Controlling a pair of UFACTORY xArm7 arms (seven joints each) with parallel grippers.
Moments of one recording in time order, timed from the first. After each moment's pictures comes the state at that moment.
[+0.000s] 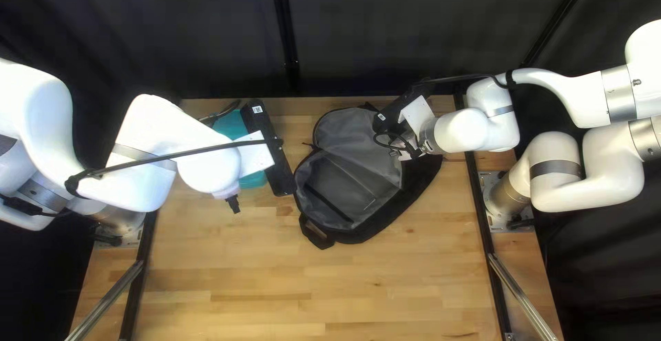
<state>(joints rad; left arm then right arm) 2.59 0.08 -2.90 1.30 0.31 1.75 -0.73 -0.19 -0.69 0.02 0.23 -0.63 0.58 1.17</state>
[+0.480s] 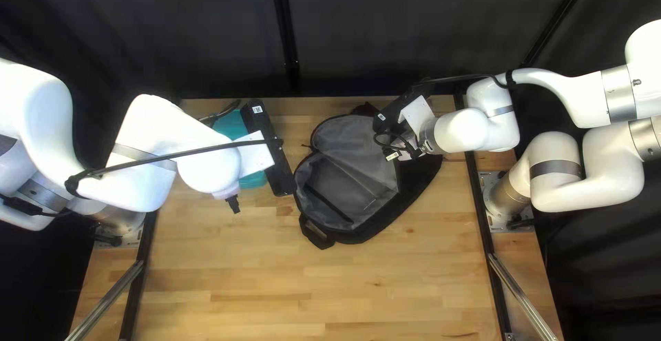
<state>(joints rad) 2.59 0.08 -2.90 1.30 0.31 1.75 -0.73 -0.19 -0.69 0.03 0.23 -0.63 0.58 1.17</state>
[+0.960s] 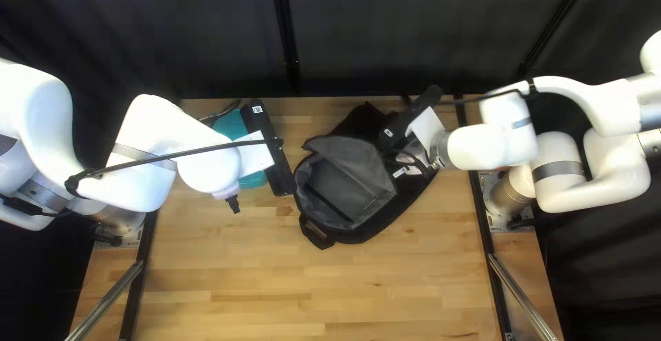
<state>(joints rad) 2.59 0.08 -2.90 1.30 0.31 1.75 -0.73 -0.02 -0.83 0.16 0.29 -0.51 0.81 1.19</state>
